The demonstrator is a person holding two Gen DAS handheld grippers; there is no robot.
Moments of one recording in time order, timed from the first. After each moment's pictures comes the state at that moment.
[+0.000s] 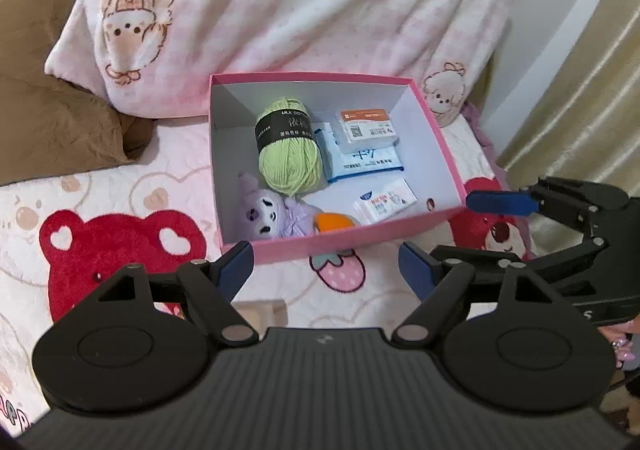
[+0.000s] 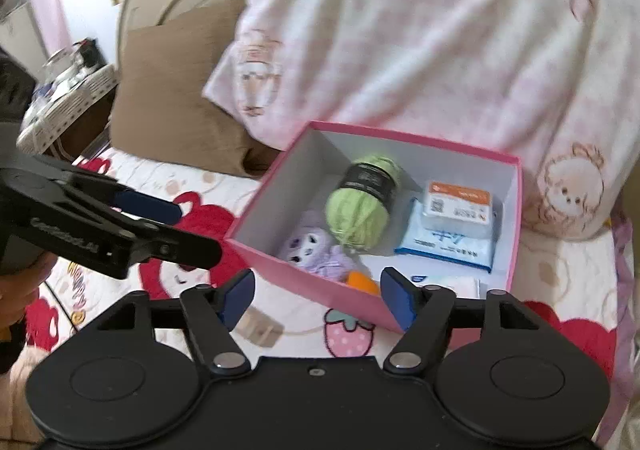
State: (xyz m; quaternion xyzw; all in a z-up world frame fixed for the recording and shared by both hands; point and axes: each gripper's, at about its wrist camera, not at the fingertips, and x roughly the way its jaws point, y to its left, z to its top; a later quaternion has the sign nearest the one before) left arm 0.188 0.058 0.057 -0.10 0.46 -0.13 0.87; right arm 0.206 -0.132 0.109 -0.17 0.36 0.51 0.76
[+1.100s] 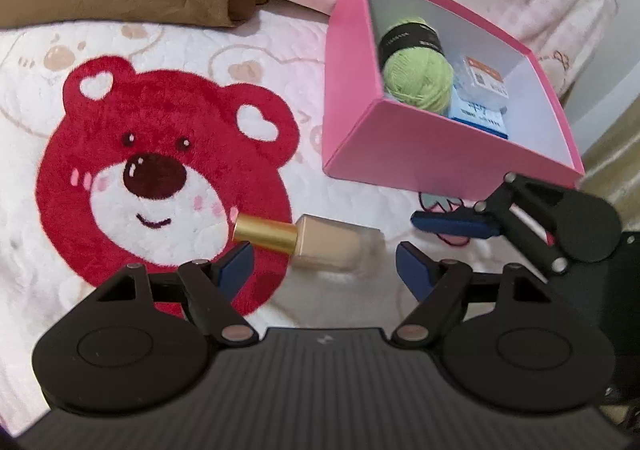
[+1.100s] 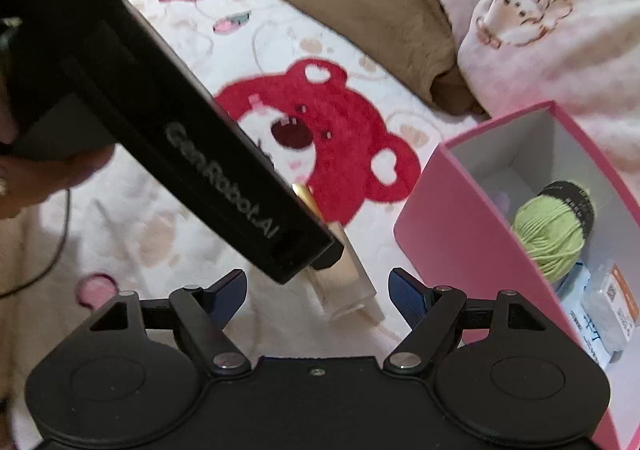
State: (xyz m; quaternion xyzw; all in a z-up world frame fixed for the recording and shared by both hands) left arm 0.149 0.124 -0.095 -0.20 0.47 -0.04 0.86; right arm 0.104 -0.034 -0.038 -0.43 0.25 0.62 0.61
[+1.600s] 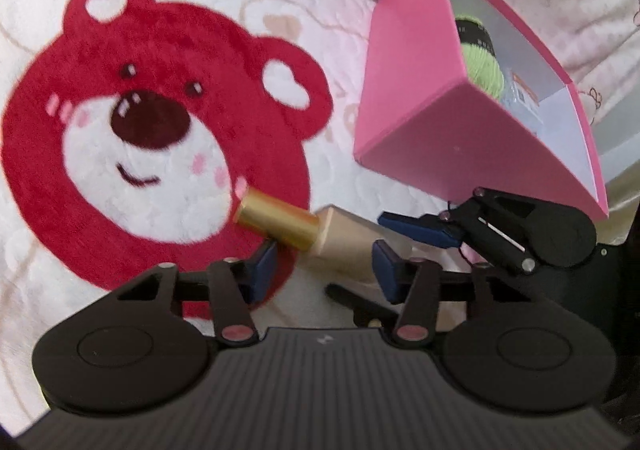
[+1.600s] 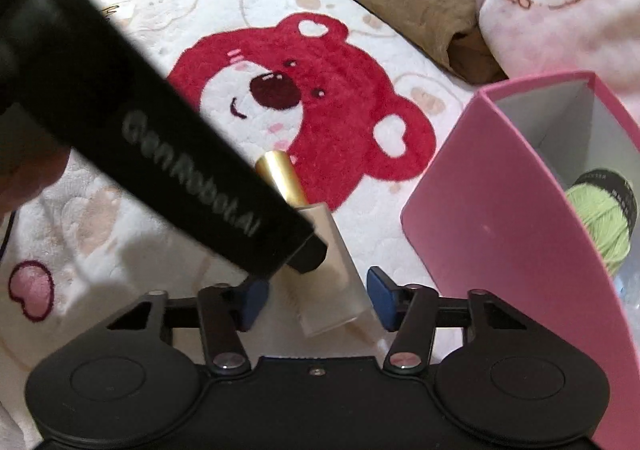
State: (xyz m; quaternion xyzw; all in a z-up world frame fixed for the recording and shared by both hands) left arm 0.164 0.134 -0.145 -0.29 0.48 -0.02 0.83; right arm 0.119 -0.012 -0.074 -0.45 0.26 0.62 0.59
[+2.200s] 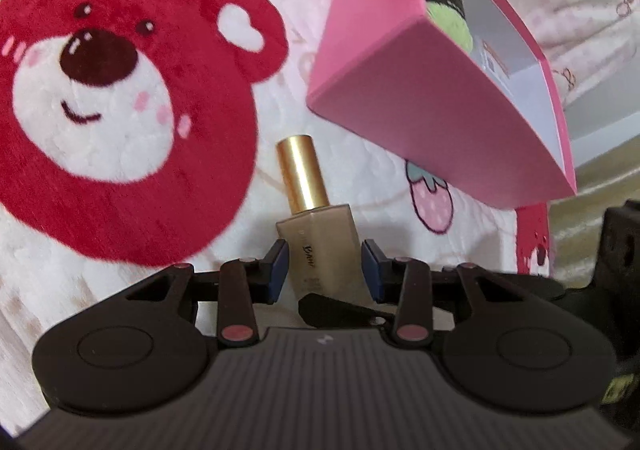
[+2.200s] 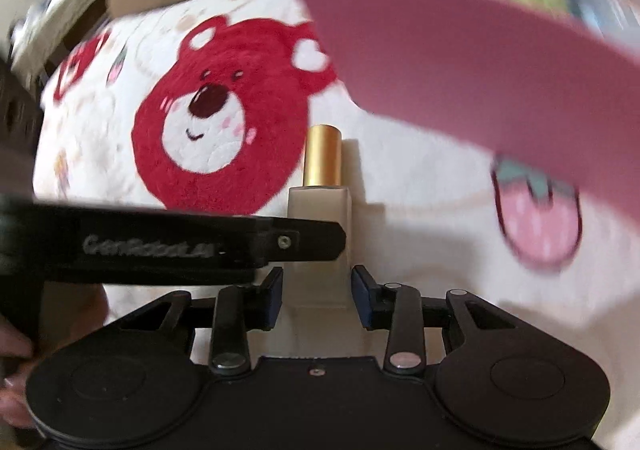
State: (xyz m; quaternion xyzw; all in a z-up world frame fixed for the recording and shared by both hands) left arm 0.159 0.114 -0.150 -0.33 0.50 -0.07 0.80; right arm 0.166 -0.059 -0.074 -0.17 0.56 0.51 0.63
